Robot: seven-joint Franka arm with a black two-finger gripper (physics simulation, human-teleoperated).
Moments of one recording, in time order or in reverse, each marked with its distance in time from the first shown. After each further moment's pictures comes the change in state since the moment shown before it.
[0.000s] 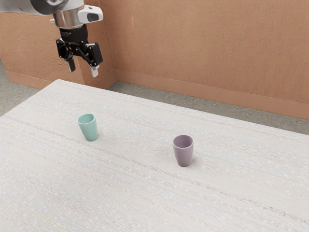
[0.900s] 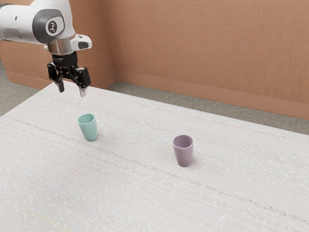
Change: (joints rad) arm 0.006 0.033 0.128 -0.190 0.008 0.163 0.048
